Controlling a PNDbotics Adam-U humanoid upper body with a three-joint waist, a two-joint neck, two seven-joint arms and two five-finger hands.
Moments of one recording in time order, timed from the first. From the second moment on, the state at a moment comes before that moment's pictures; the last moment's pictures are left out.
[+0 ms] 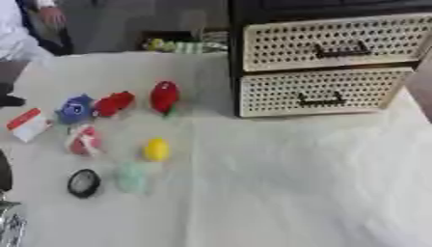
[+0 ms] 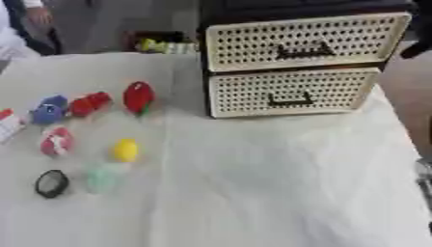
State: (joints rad) left arm -0.32 0.17 0.07 -1.98 0.08 -0.22 0.36; right arm -0.38 -0.48 -0.07 -1.98 -0.02 -0.18 -0.44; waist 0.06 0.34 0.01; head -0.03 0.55
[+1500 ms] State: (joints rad) left arm -0.32 0.19 0.06 -1.98 0.08 -0.22 0.34; right arm -0.64 -1.22 0.03 -1.99 0.03 0.00 0.65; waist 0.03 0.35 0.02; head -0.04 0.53
